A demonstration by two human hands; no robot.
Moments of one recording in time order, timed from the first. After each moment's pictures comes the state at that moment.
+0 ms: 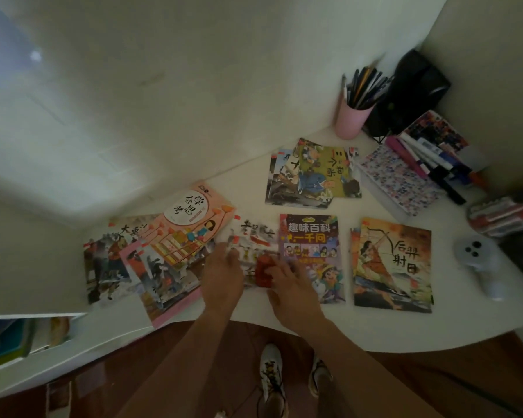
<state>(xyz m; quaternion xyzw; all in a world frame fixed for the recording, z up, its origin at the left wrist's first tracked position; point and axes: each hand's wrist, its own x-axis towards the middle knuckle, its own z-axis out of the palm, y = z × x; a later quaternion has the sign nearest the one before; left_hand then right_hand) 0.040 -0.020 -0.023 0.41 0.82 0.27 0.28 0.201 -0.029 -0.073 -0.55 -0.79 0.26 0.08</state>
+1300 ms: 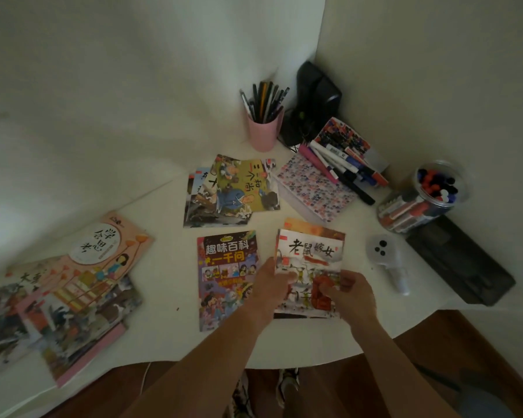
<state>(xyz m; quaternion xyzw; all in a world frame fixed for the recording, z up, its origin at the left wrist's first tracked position) 0.275 0.045 -0.035 0.27 0.66 0.23 0.66 0.445 0.006 -0.058 -0.81 -0.30 0.44 0.25</state>
